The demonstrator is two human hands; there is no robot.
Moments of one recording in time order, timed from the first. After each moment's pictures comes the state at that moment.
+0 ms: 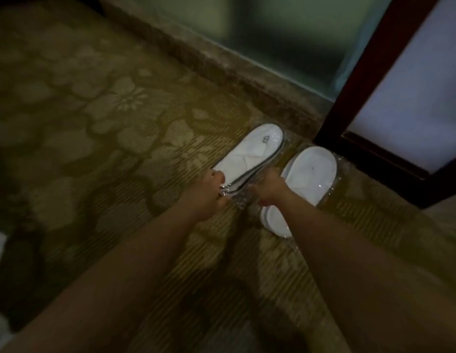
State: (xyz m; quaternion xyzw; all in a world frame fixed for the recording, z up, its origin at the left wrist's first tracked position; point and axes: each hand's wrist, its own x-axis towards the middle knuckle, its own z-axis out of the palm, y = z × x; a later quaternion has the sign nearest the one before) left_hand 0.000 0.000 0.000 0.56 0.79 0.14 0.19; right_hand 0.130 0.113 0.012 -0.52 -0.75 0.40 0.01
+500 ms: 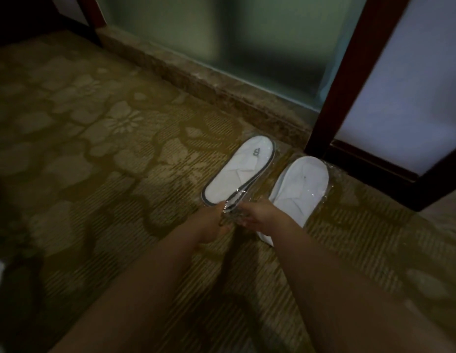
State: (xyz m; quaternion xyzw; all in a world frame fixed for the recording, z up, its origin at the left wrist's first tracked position) left_hand 0.022 0.002 -0.005 0.52 0.78 0.04 0.33; right_hand 0.136 0.093 -0.001 -0.53 -0.42 0.73 0.09
